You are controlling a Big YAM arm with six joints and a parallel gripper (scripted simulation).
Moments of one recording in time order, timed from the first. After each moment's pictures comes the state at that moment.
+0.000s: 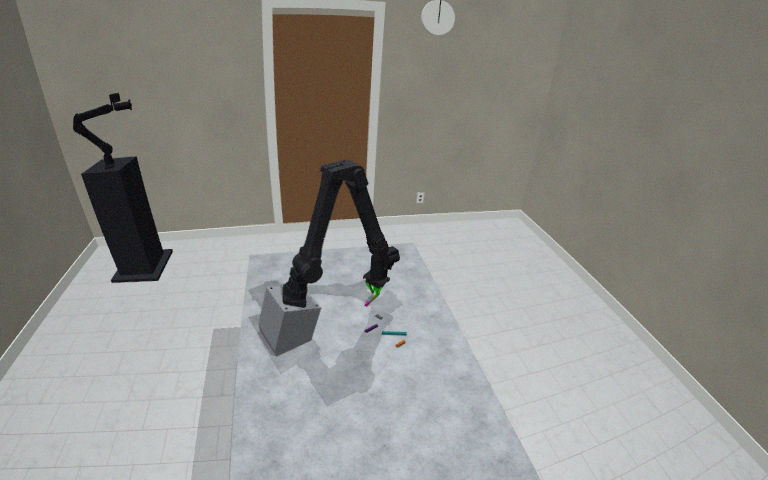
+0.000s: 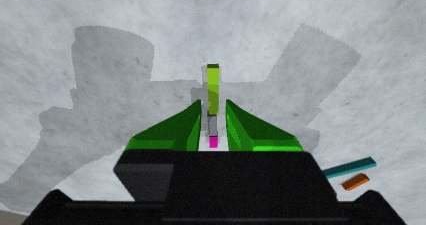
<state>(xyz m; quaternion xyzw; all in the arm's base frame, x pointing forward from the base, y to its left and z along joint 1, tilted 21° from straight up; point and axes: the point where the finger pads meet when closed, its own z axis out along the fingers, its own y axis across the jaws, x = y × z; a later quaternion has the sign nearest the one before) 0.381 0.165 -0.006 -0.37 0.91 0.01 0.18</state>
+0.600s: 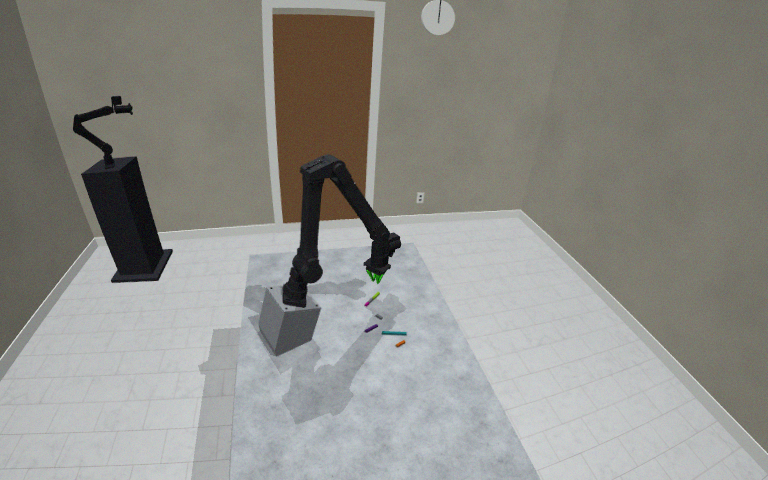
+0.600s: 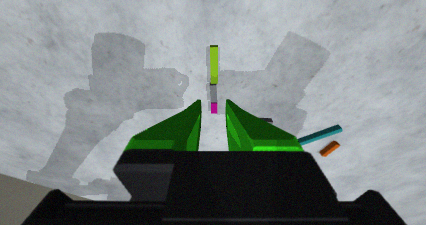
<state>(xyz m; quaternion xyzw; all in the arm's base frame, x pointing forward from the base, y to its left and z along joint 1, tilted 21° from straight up) 0.359 0.156 0.059 -0.37 0.91 0.01 0.18</state>
